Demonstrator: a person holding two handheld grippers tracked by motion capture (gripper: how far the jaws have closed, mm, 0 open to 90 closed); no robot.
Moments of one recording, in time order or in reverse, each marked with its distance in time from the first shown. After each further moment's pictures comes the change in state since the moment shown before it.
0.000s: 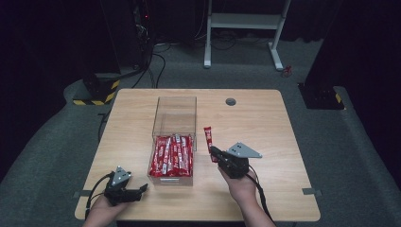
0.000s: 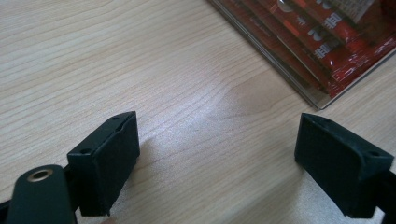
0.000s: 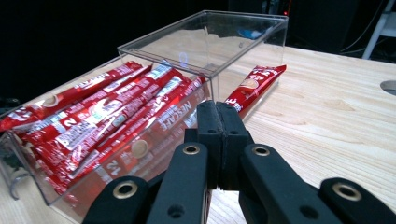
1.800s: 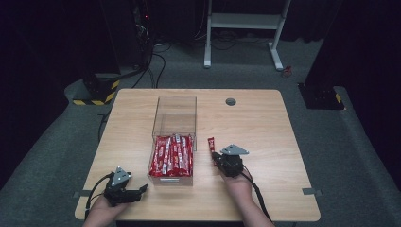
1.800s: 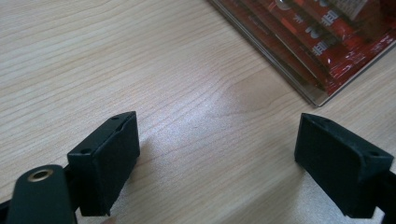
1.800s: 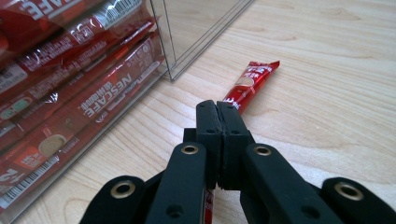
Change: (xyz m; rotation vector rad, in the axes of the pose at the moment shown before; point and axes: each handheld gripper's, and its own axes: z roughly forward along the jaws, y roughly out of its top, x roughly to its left) left arm -0.001 -0.001 -0.001 -0.001 -0.003 0.000; right arm -0.025 -0.047 0.051 0.232 -0.095 0.026
